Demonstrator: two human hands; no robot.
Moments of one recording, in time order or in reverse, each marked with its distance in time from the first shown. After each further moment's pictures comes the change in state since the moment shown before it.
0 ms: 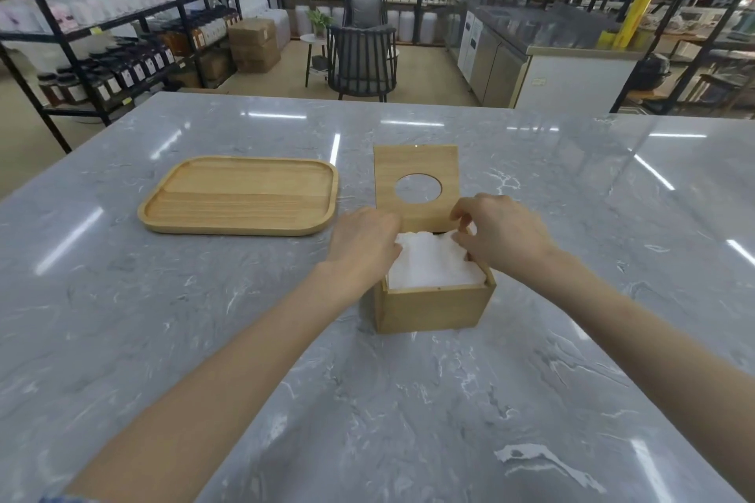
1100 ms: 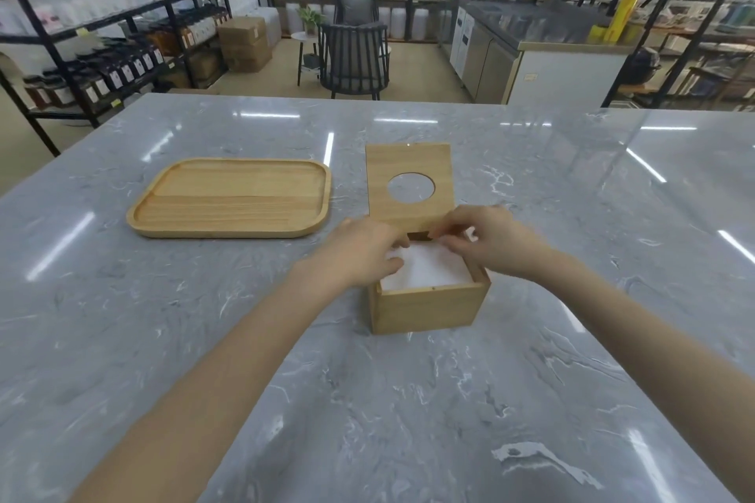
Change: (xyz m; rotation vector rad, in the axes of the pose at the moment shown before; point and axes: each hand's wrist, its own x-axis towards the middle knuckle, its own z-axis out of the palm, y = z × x) left_hand 0.001 -0.005 -0.007 -0.146 -0.291 0.149; right_hand -0.002 0.016 0.010 0.379 -0.110 -0.142
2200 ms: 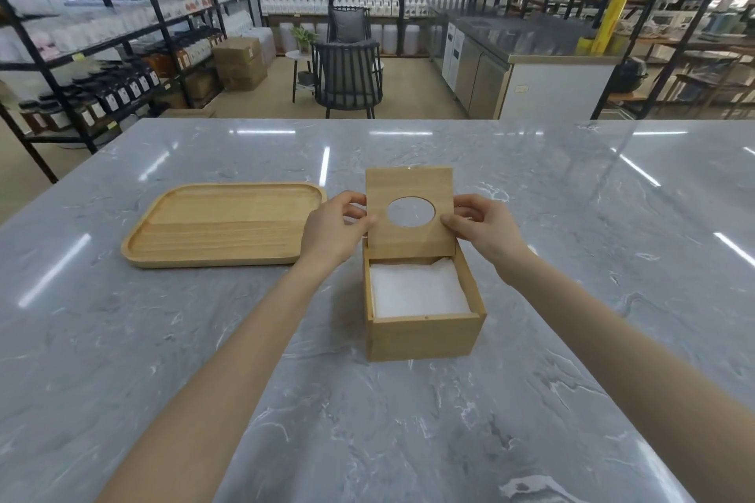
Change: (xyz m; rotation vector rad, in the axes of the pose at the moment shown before) left_hand 0.030 -0.033 -0.008 -0.683 0.521 -0.317; right_hand 0.036 0.017 0.006 0.743 0.308 0.343
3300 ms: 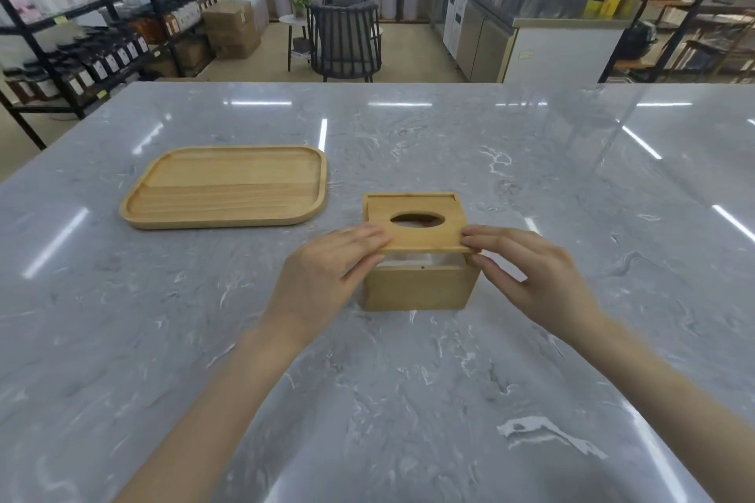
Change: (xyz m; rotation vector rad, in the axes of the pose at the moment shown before) left_hand -0.100 -0.029 -0.009 0.265 0.049 0.610; right_hand -0.100 0.035 -0.027 -0.712 0.059 -0.845
